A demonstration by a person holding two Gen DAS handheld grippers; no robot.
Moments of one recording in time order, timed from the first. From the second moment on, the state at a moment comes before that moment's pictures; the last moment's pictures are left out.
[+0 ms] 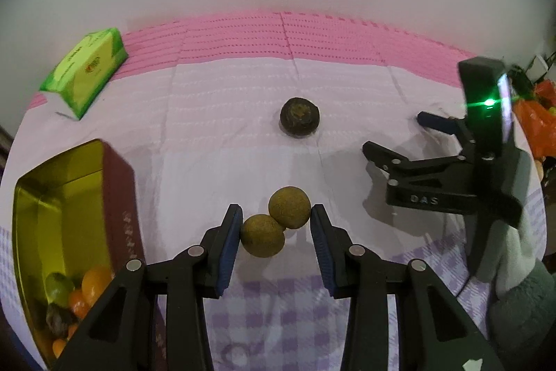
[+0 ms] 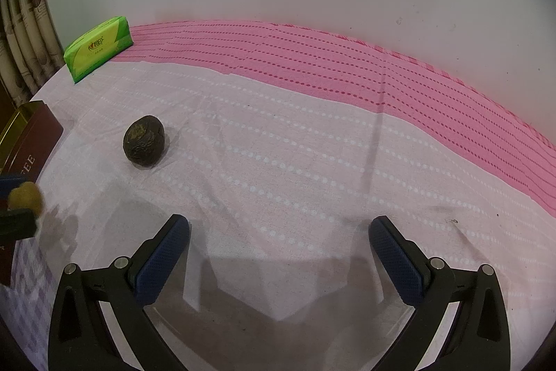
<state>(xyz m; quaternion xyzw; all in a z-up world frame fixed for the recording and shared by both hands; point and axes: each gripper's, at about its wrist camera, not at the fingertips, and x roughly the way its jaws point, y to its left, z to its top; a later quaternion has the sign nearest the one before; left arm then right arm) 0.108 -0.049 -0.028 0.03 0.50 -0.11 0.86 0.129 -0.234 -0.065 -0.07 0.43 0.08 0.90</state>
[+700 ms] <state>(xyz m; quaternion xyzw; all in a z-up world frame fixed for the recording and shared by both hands) 0.064 0.046 0.020 -0.02 0.46 -0.01 0.89 0.129 -0.234 -0.064 -0.06 0.43 0.08 0.90</state>
